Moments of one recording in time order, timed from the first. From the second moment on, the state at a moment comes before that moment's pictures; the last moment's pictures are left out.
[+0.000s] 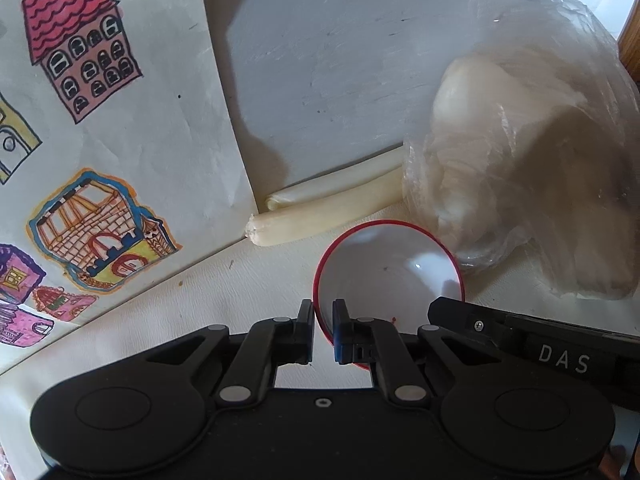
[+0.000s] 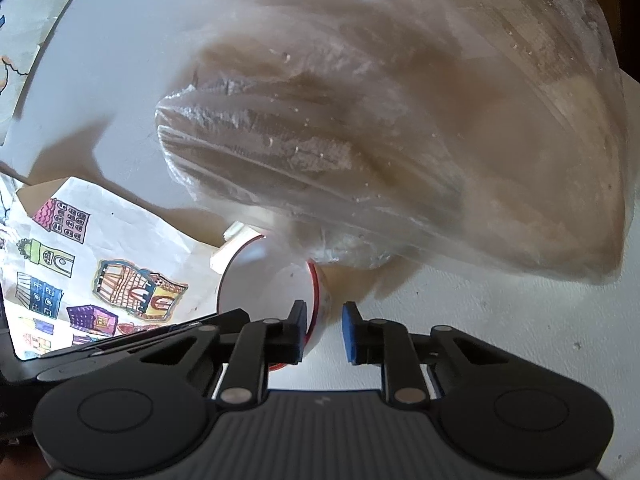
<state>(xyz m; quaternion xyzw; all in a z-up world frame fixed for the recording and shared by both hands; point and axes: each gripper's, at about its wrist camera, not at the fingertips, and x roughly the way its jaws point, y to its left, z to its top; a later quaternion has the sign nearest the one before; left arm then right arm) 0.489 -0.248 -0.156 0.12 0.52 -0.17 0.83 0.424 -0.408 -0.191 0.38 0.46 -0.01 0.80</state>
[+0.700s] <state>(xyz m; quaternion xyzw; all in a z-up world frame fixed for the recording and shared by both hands) 0.421 -0.232 -0.141 0.07 0.51 -0.18 0.84 0.386 -0.405 -0.180 0.34 0.48 0.02 0.81</state>
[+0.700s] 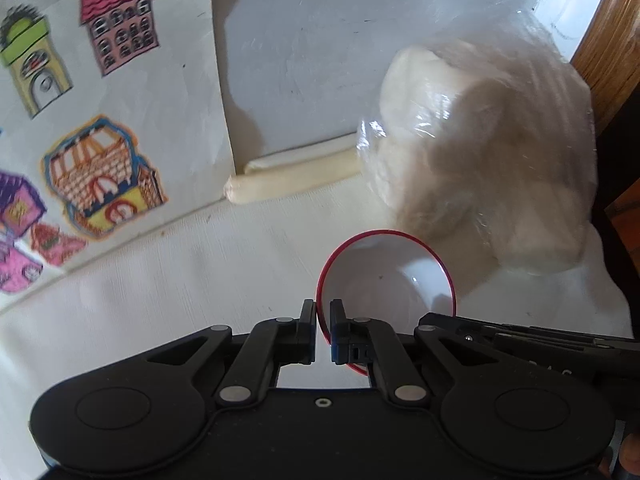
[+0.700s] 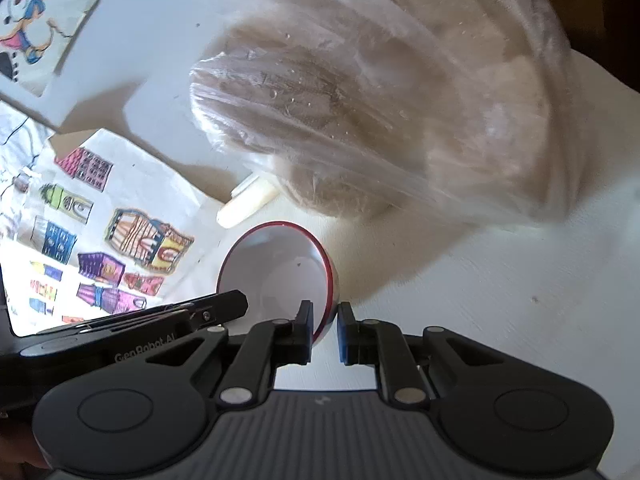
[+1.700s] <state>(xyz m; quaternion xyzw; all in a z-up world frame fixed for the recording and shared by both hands) 0.304 -0.212 -0.109 -0.03 0.52 -0.20 0.83 0.273 -0.424 -0.112 0.26 0.49 0.09 0.83</state>
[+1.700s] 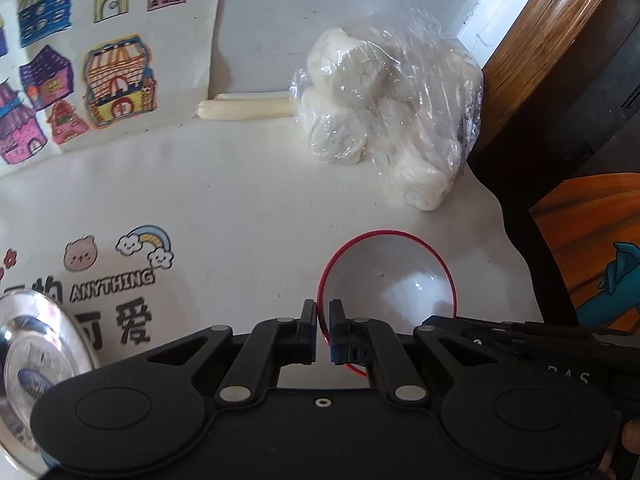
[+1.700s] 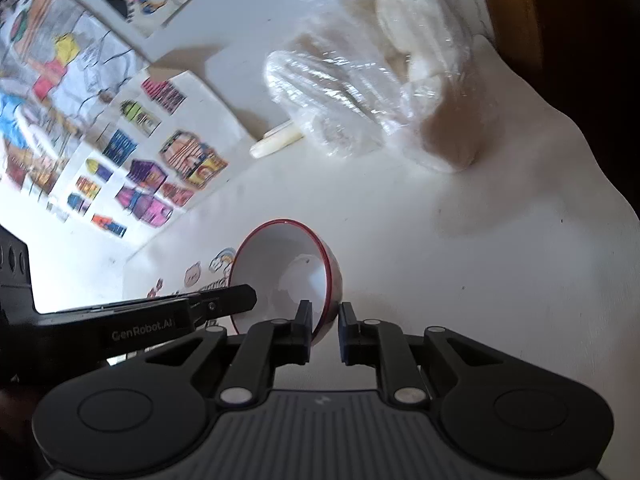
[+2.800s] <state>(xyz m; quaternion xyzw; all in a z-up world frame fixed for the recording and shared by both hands) 0.236 -0.098 -0.096 -0.14 0.52 -0.08 0.84 0.274 -0.330 -0.079 0.14 0.54 0.26 0.79</state>
